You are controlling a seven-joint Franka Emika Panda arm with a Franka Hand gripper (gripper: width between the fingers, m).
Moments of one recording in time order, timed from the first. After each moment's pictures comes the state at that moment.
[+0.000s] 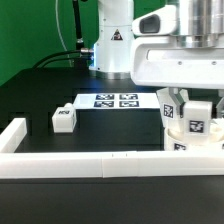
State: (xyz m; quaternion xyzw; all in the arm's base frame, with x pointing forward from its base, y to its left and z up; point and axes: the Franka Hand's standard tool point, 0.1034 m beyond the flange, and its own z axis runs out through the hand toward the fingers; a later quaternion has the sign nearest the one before) arm 0.640 0.075 0.072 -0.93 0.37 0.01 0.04
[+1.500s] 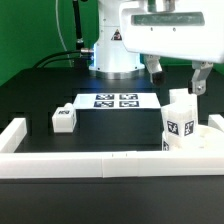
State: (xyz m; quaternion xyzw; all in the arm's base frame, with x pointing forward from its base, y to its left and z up) arm 0.647 0.043 0.117 -0.86 0.50 0.01 0.05
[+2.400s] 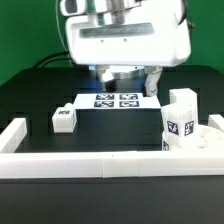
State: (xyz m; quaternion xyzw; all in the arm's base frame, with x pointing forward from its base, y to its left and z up) arm 0.611 -0.031 0.100 -0.94 0.34 0.01 0.07
